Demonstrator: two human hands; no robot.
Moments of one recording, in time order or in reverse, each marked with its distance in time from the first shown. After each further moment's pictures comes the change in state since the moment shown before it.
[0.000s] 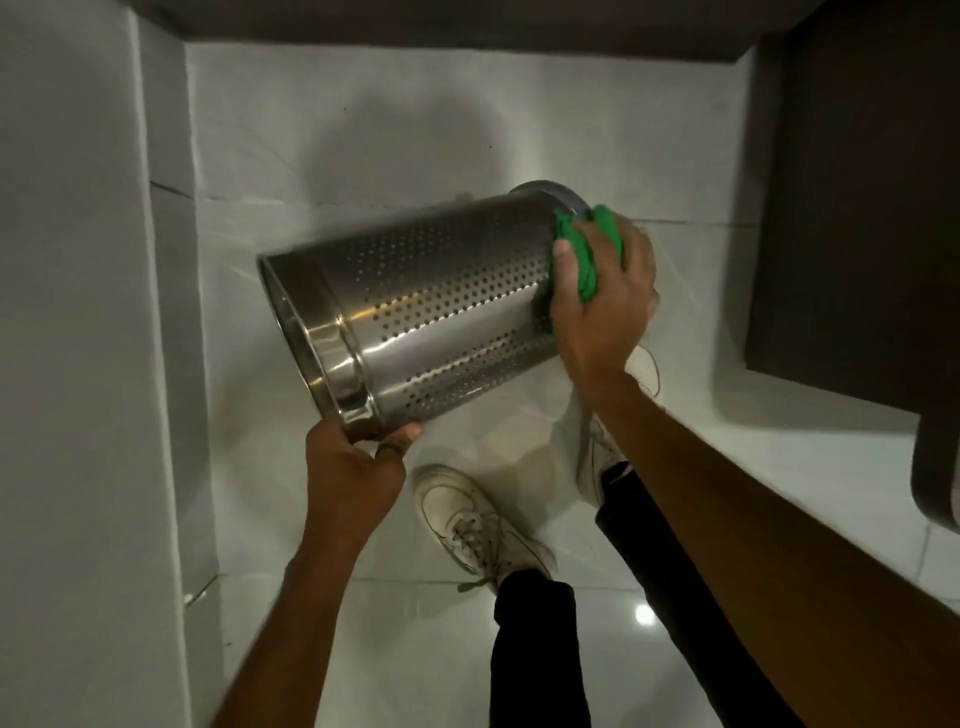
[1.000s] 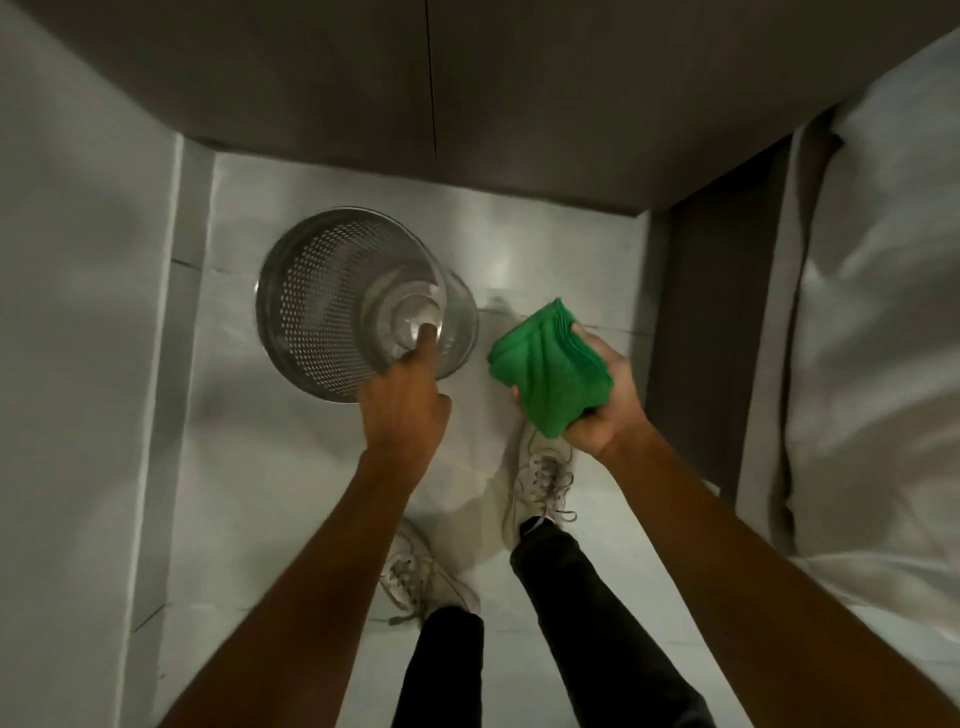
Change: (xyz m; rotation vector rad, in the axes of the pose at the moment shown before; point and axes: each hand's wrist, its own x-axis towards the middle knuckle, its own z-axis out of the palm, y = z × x) left_hand 0.047 0.152 0.061 0.738 -0.006 0.264; right_hand 0.047 -0.019 -0.139 1.265 -0.684 0.891
